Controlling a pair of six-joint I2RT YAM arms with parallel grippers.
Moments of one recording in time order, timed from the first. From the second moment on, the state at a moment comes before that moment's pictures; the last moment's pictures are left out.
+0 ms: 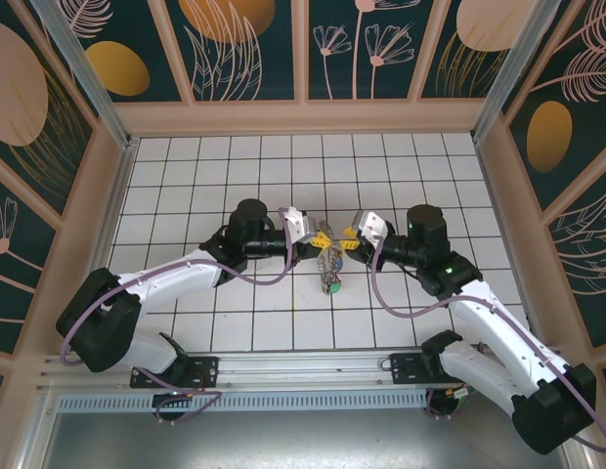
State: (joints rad) left arm -0.74 1.43 0.79 0.37 0.73 0.21; right arm 0.49 0.89 0.68 -0.22 -0.61 -0.48
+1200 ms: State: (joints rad) left arm -0.74 1.43 0.82 0.35 0.75 0.22; right arm 0.50 0.93 0.69 -0.19 -0.60 -0.58
